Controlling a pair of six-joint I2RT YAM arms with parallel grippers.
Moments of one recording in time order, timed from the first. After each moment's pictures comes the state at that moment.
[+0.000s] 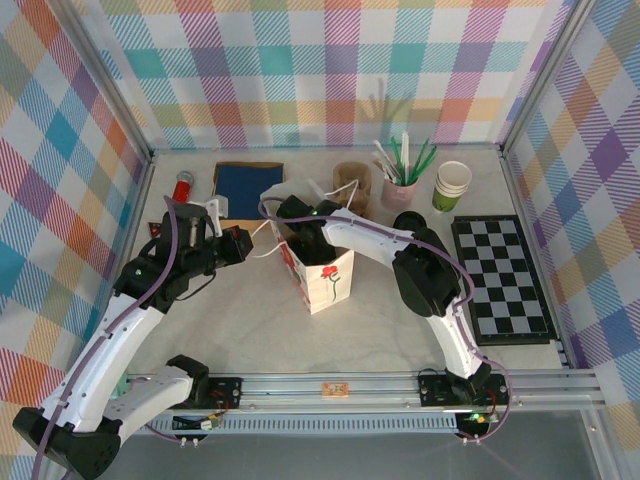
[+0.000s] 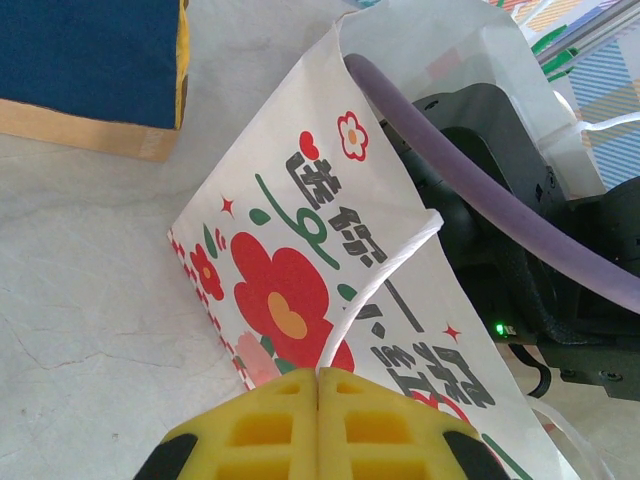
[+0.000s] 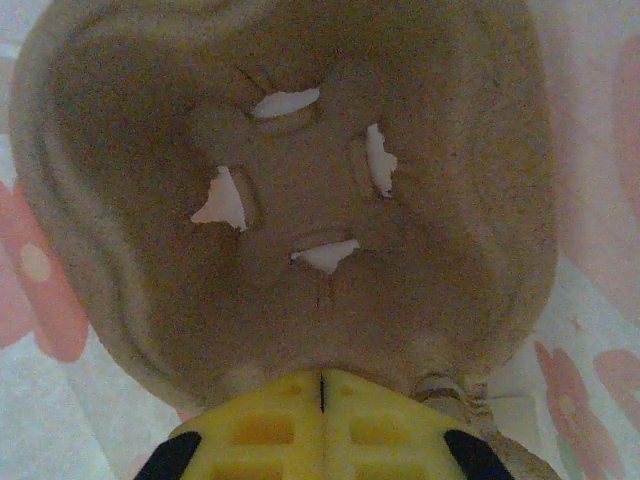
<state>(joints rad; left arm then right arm) -0.40 0.91 1.06 -0.76 0.16 -0.61 0.86 2.17 1.80 -0.96 0.03 0.64</state>
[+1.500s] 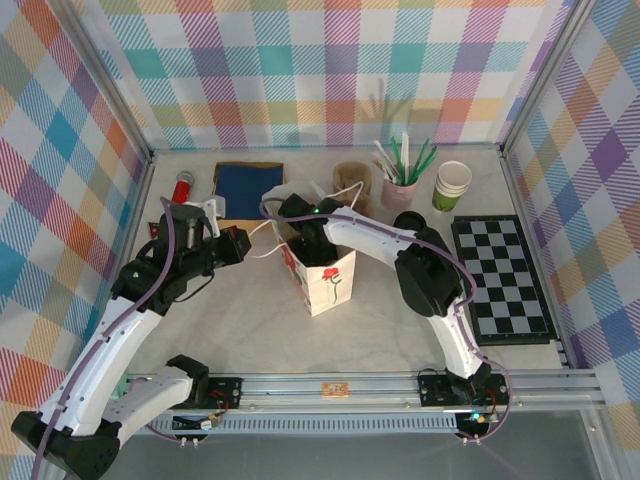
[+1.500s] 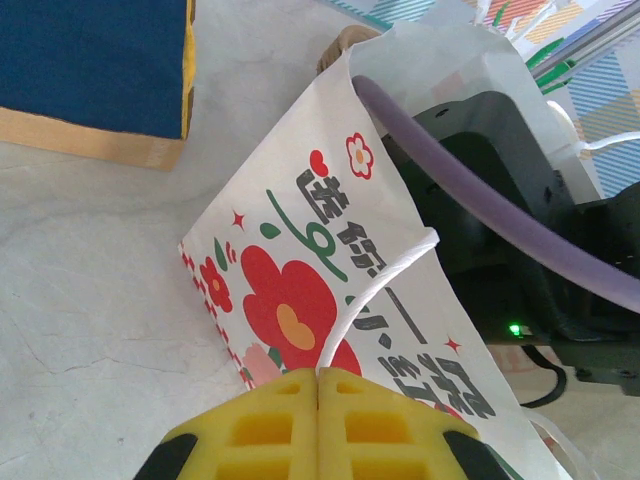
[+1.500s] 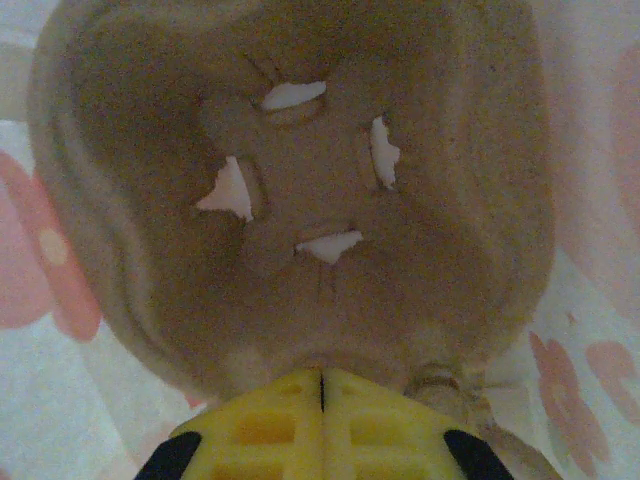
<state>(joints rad) -0.40 0.90 1.06 -0.76 0.14 -0.61 0.87 2.15 1.82 -1.02 0.00 0.63</state>
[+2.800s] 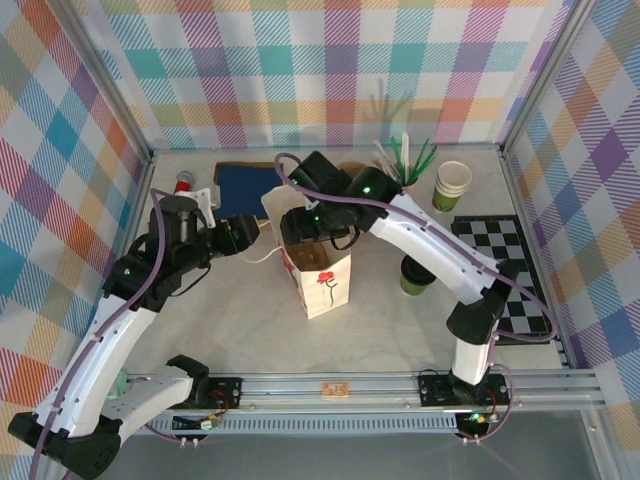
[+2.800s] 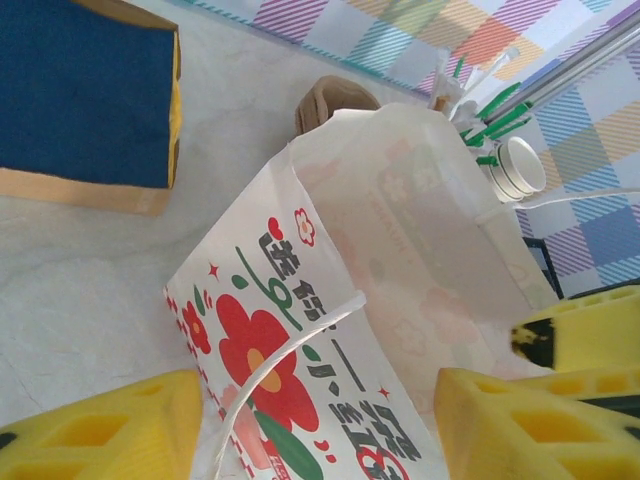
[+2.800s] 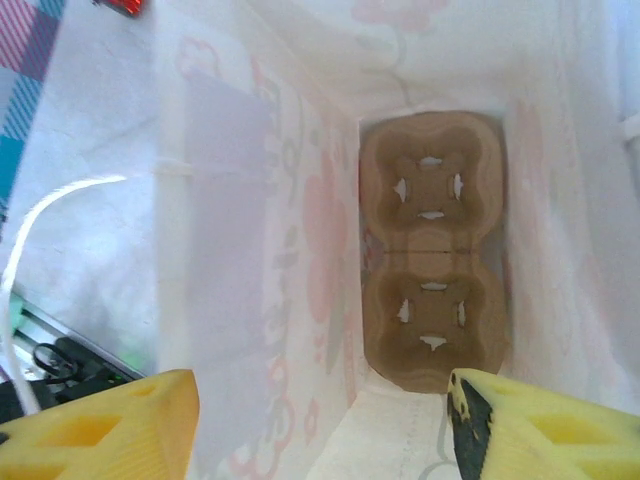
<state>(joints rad) -0.40 0.92 1.16 -0.78 0.12 -0.59 0.95 1.81 2.12 -1.29 0.01 0.59</state>
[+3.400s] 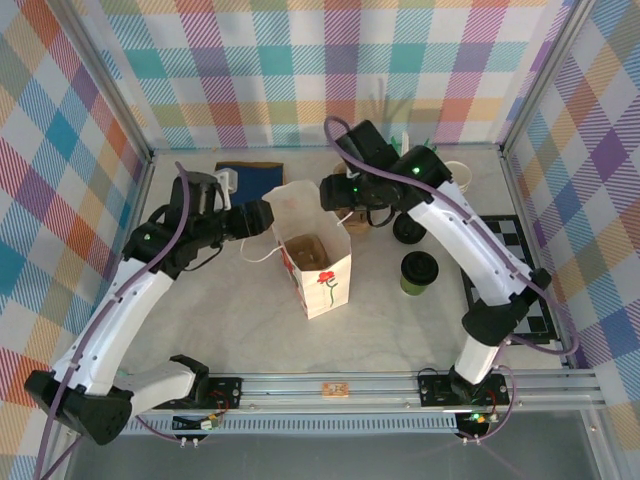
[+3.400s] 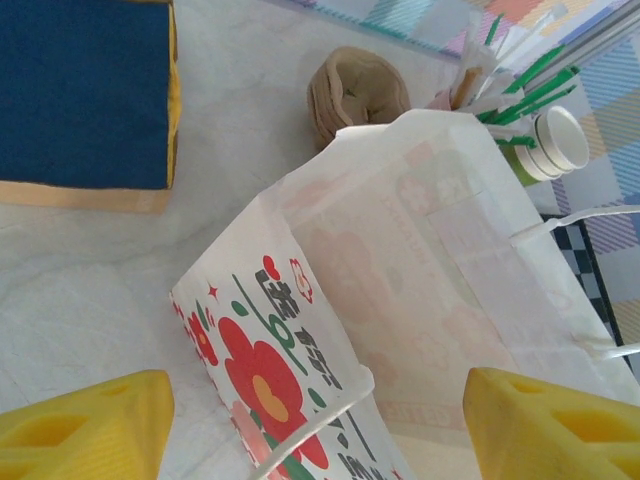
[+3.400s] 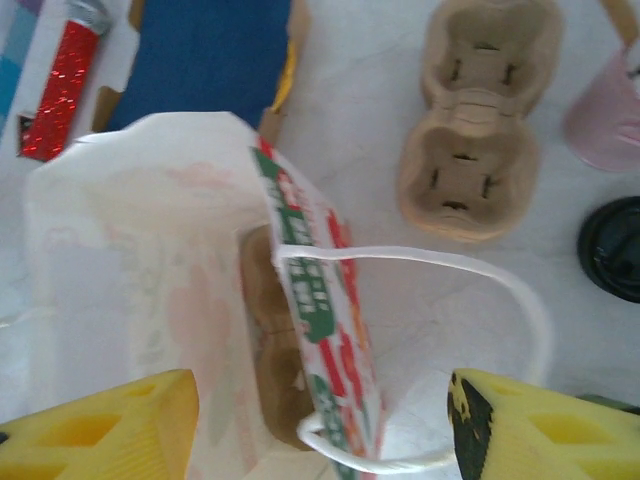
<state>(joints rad) -0.40 1.13 1.29 -0.82 0.14 -0.54 0.79 1.71 2.14 -1.34 0.17 0.55</state>
